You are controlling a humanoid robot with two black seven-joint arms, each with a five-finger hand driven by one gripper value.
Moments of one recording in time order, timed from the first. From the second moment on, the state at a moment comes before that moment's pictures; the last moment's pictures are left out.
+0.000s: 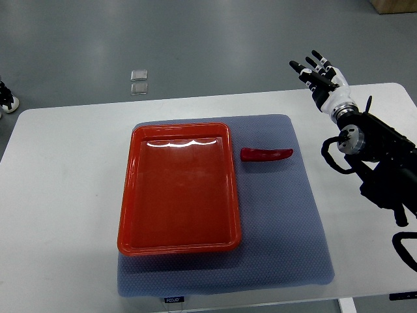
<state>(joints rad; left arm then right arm) -0.02 0.00 -0.04 -0.12 0.12 -0.15 0.03 0.80 -0.15 0.87 0.59 -0.26 -0.04 0.26</state>
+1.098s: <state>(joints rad) -0.02 0.00 -0.05 -0.12 0.12 -0.15 0.03 1.06 -0.40 0.12 0.90 -1.29 0.19 0.10</state>
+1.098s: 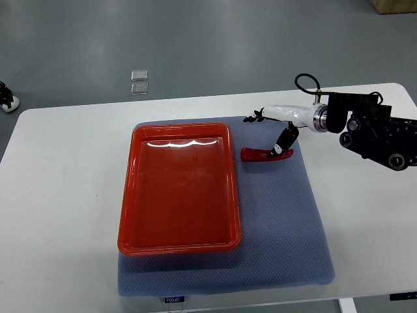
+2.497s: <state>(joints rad) -0.02 0.00 -0.05 -0.12 0.12 -0.15 0.03 1.04 -0.36 0.08 0.92 -1.31 0.17 0.02</state>
